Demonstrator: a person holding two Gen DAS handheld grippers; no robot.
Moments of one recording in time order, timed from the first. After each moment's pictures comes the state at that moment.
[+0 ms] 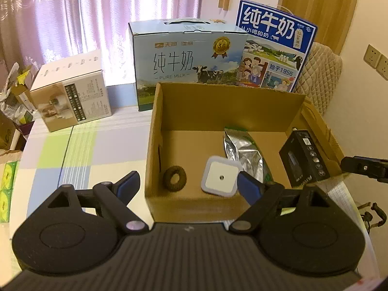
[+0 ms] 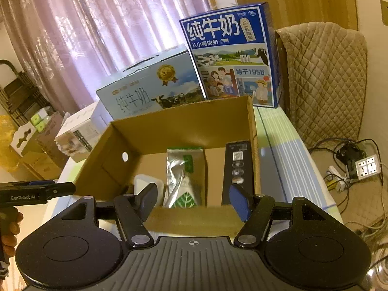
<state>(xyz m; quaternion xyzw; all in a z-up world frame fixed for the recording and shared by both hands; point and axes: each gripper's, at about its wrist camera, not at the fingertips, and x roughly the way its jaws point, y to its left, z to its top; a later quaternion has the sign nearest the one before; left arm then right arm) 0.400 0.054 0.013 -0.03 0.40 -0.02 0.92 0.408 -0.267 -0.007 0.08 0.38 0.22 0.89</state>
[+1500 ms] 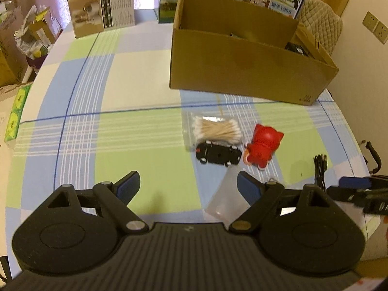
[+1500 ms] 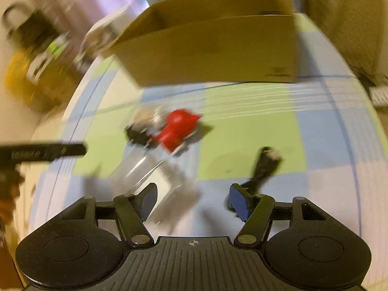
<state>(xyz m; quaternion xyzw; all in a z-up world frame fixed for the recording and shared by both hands) 0.236 0.066 -0.047 -0.06 0.50 -0.01 0.87 0.241 -0.240 -0.083 0.02 0.52 0.27 0.81</state>
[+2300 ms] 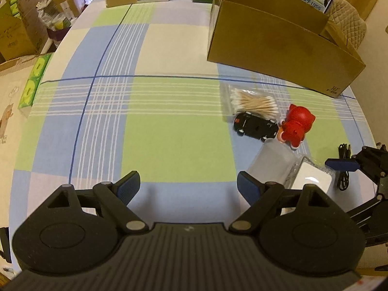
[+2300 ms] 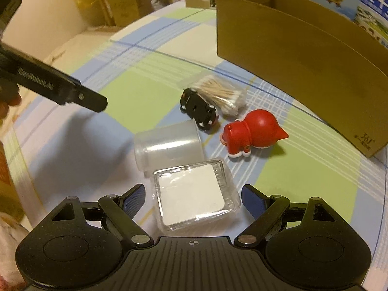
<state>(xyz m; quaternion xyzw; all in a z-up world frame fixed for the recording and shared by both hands) 0.209 0.101 -0.075 -0.09 0.52 0.04 0.85 0.223 -0.156 -0.128 -0.21 0.46 0.41 0.76</state>
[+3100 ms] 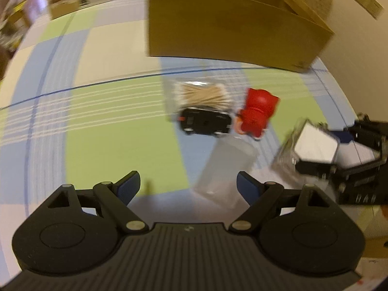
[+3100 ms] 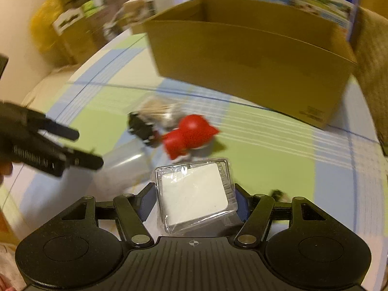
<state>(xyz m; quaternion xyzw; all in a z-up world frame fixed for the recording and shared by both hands) 0.241 0.042 -0.090 -0.04 0.53 -0.06 0.84 0.252 -0.217 -0.104 -0.10 0.46 0.32 0.82</state>
